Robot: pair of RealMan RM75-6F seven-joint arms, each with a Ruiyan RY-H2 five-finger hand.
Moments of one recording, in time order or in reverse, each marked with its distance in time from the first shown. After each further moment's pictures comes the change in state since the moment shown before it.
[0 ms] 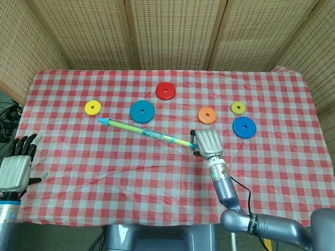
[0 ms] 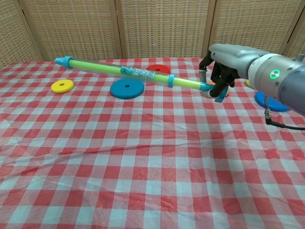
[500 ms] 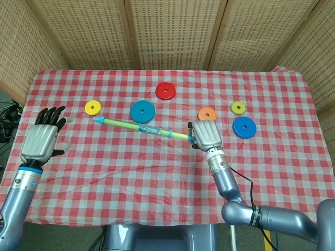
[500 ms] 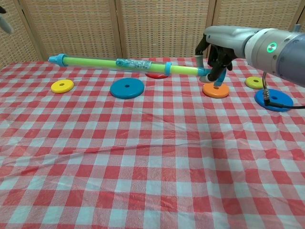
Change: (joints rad) left arm -0.263 0.071 -0.168 -0.137 -0.262 -0.231 0.141; right arm 0.100 0.094 0.013 -0.048 0.107 -0.019 -0.052
